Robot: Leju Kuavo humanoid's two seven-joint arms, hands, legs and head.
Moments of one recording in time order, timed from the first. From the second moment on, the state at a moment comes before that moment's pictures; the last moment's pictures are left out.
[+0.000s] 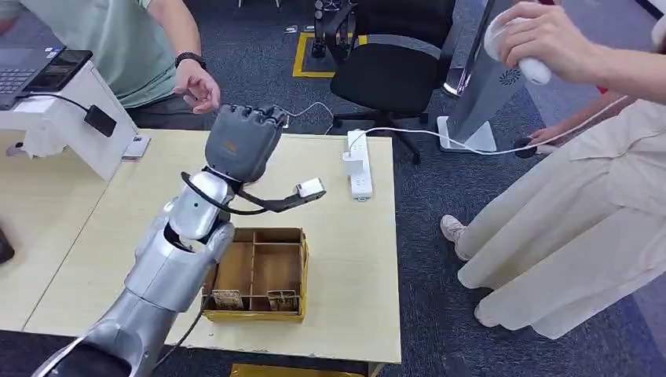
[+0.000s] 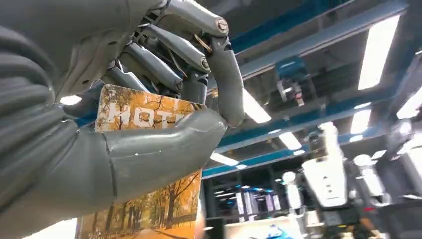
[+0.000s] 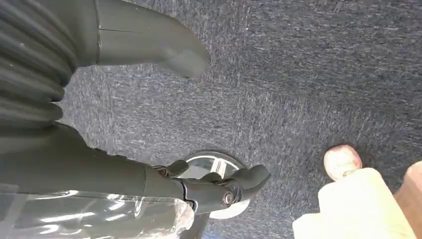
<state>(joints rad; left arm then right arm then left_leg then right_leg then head) -0.60 0.00 -0.47 -1.41 -1.51 0.19 -0.03 -0.09 0.31 -0.85 -0.58 1.36 -0.32 -0.24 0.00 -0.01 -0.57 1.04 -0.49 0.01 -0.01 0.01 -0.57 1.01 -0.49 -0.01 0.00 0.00</state>
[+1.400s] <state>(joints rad) -0.62 0.20 -0.27 -1.25 -1.51 0.12 0.15 -0.04 0.33 -0.90 -0.66 1.36 -0.30 -0.30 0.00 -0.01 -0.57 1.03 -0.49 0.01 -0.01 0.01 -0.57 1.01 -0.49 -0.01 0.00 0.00</state>
